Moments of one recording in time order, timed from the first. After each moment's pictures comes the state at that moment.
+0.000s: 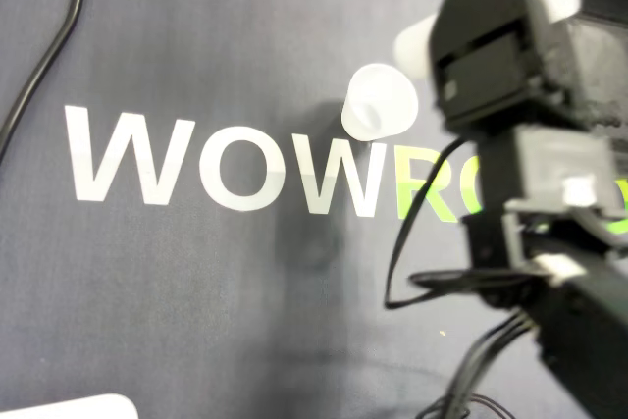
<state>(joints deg) 2.6 98.9 137.1 -38.5 -63.8</state>
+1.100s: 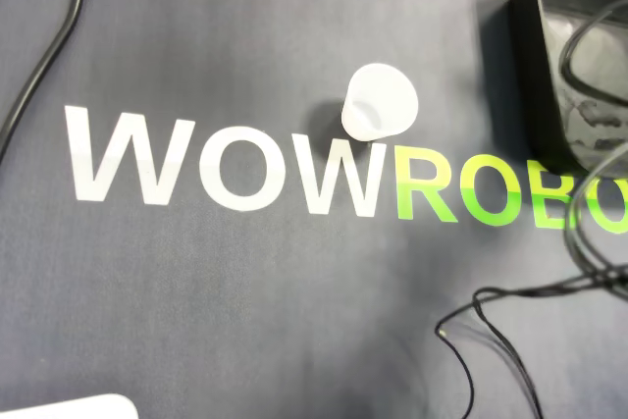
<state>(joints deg) 33.9 65.8 86.8 -12.4 22.9</state>
